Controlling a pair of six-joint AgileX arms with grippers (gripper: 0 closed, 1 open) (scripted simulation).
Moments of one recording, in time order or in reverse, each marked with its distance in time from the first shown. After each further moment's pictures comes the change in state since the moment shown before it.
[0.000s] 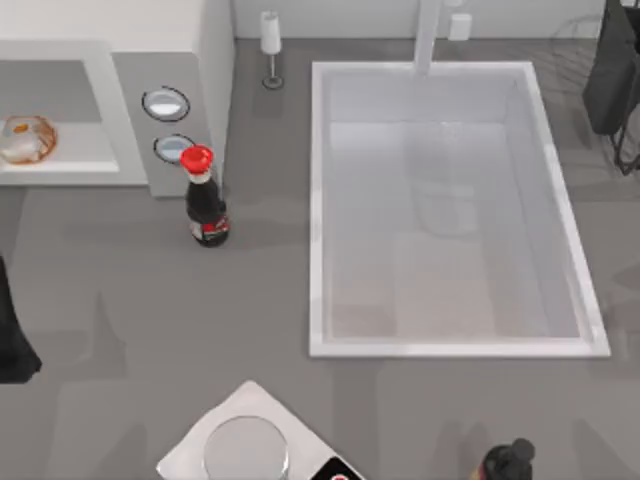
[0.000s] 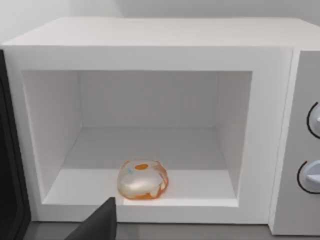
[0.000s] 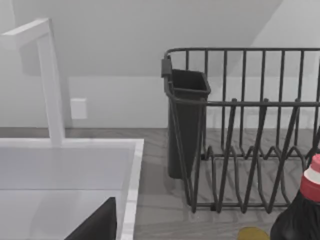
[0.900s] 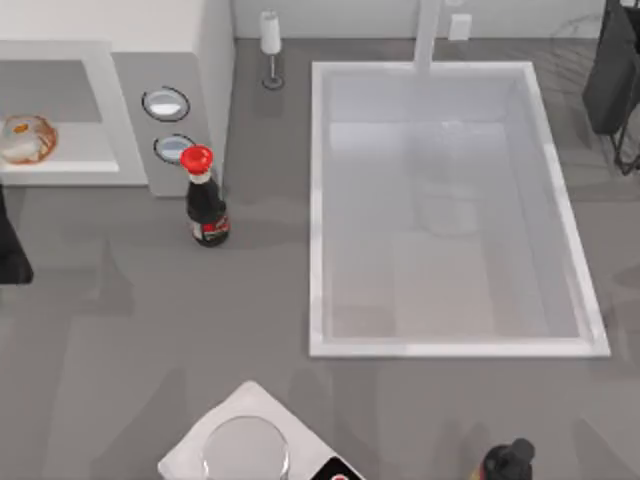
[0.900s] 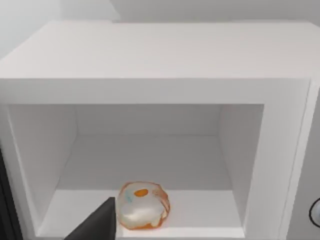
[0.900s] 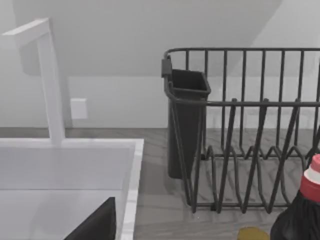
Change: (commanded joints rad) left arm 0.034 0.588 0.227 0.280 0.042 0.017; right arm 0.000 0.000 0.000 0.000 0.000 0.000
